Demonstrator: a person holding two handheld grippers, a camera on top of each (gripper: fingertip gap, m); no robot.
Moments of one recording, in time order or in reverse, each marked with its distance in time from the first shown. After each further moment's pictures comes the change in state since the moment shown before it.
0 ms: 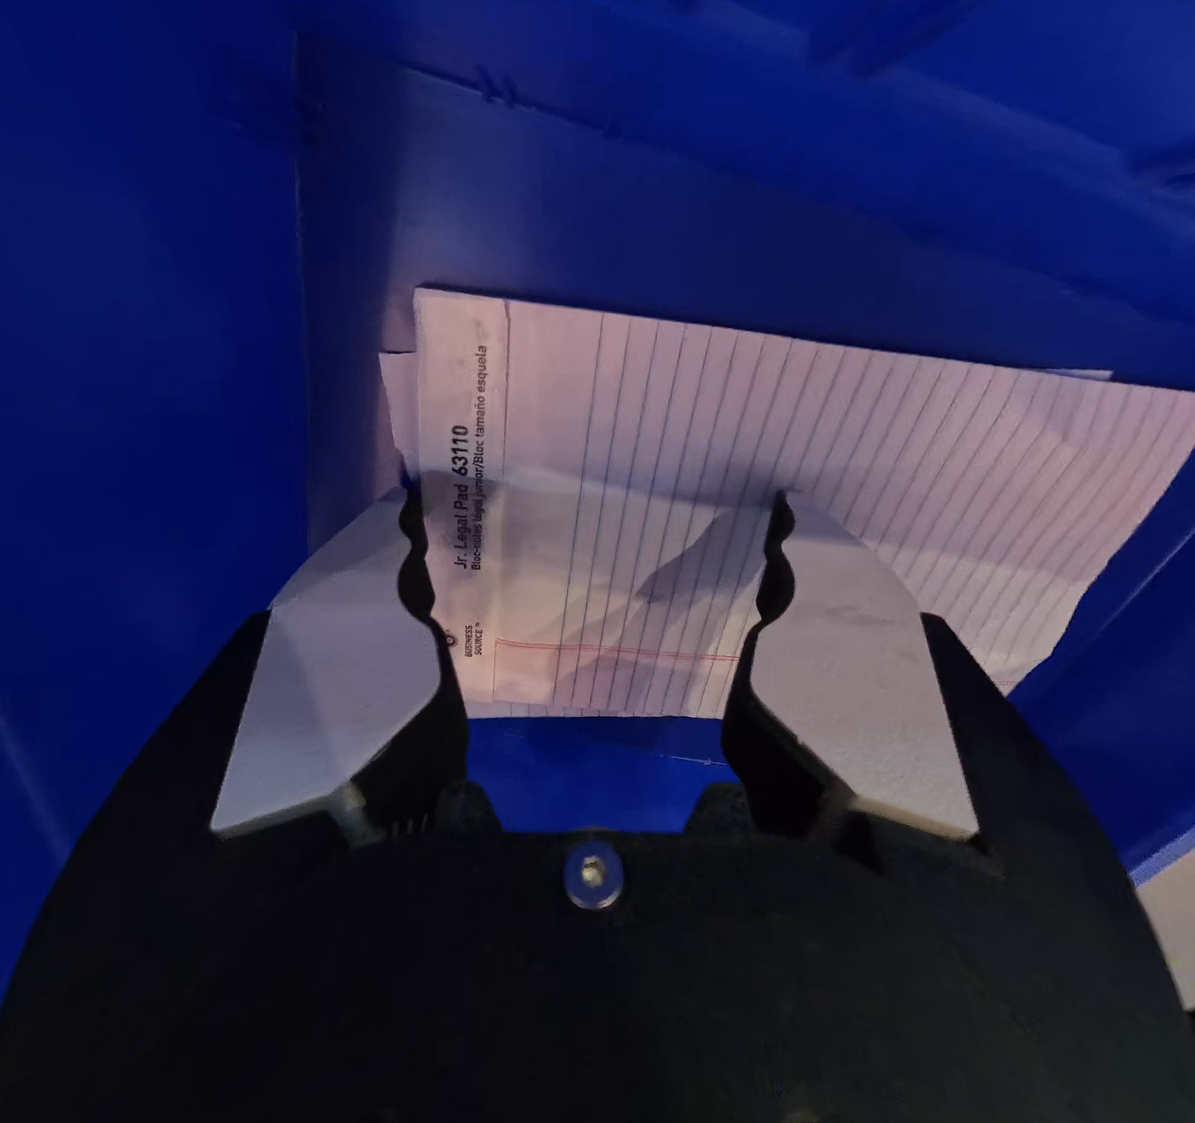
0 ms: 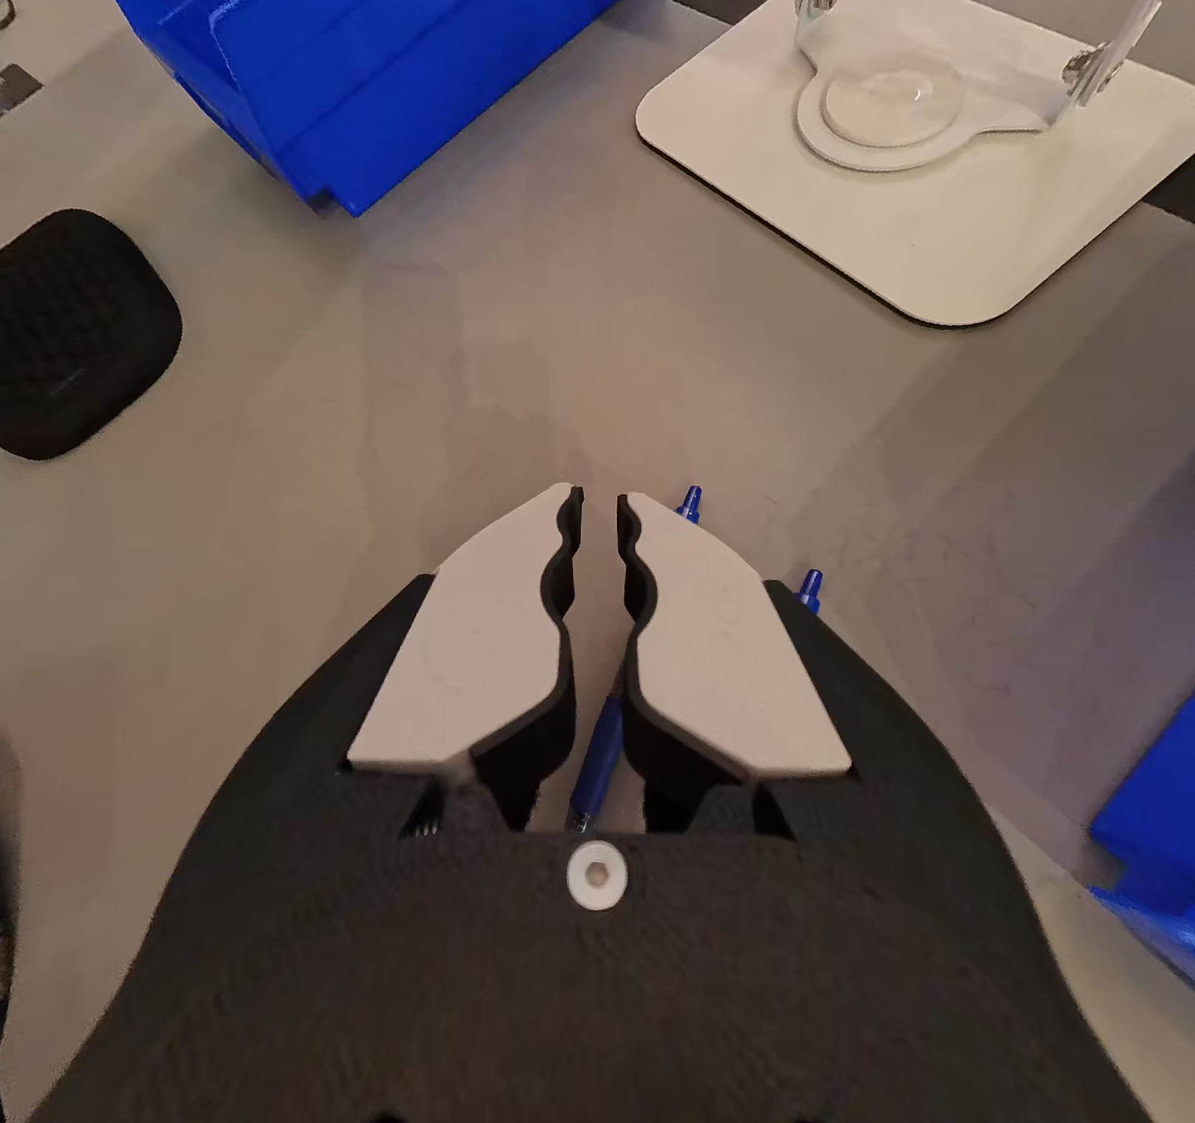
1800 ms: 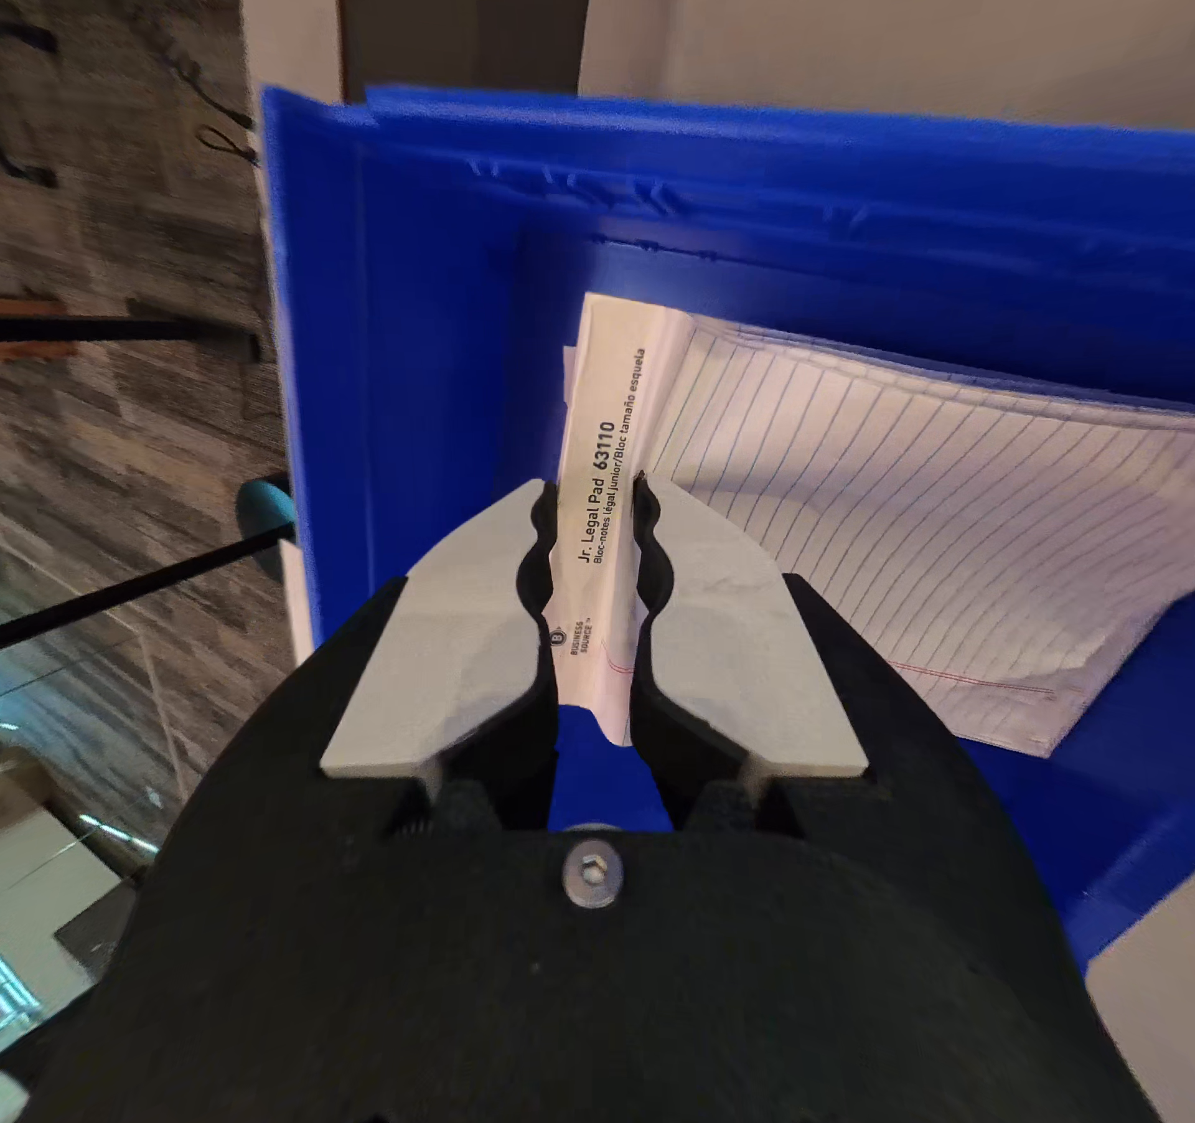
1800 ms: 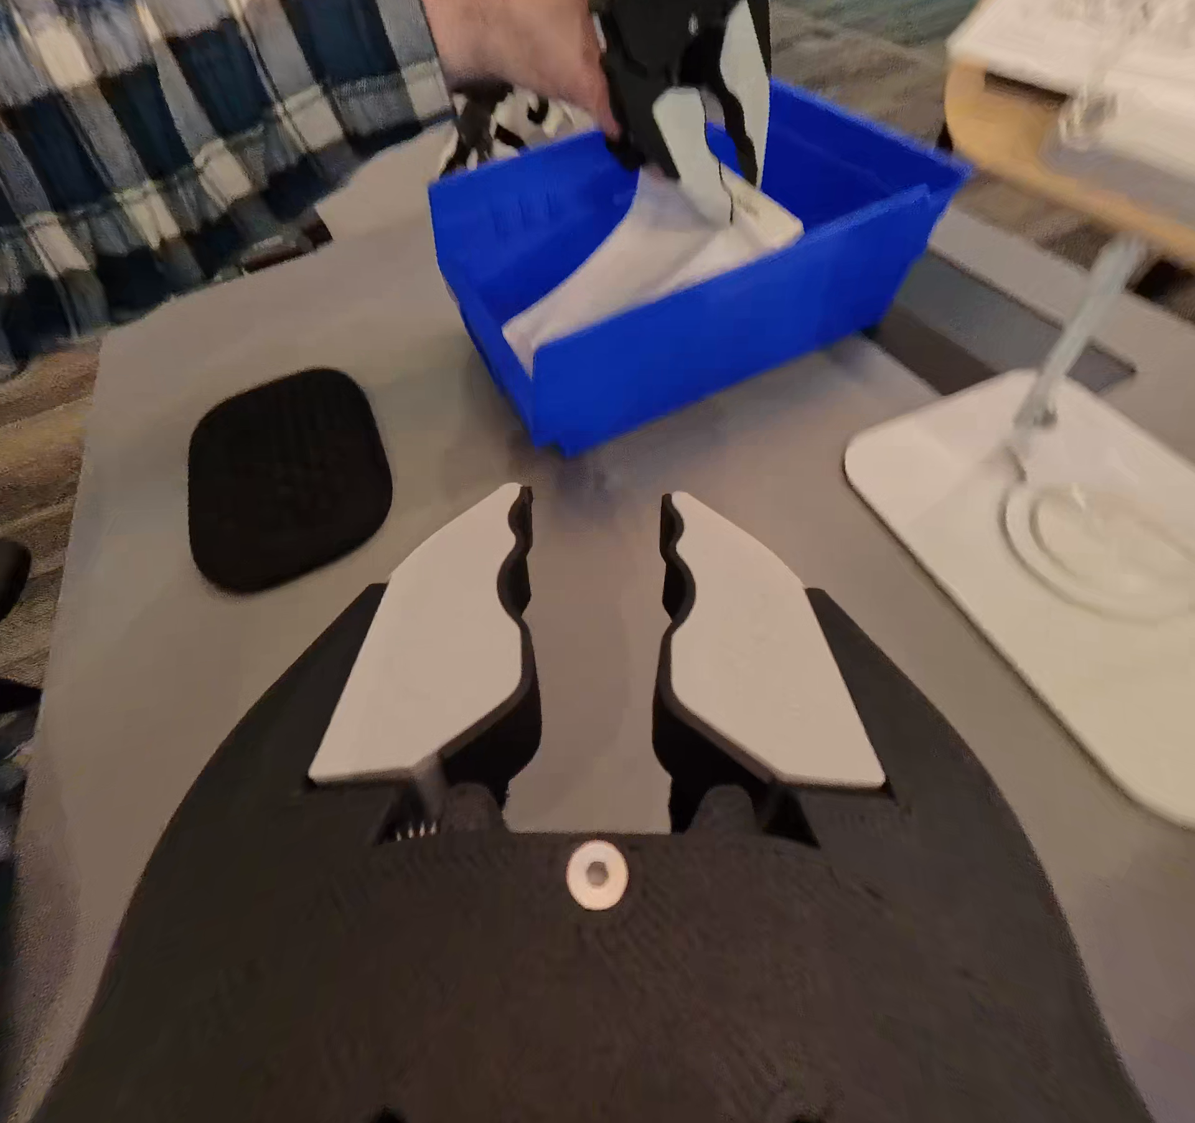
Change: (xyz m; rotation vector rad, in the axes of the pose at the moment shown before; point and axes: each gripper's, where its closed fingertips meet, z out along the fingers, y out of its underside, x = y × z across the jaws) left arm 0.018 -0.013 -0.086 0.145 -0.461 0.128; right arm -0.106 -0.114 0.046 0.215 -0.213 -0.225
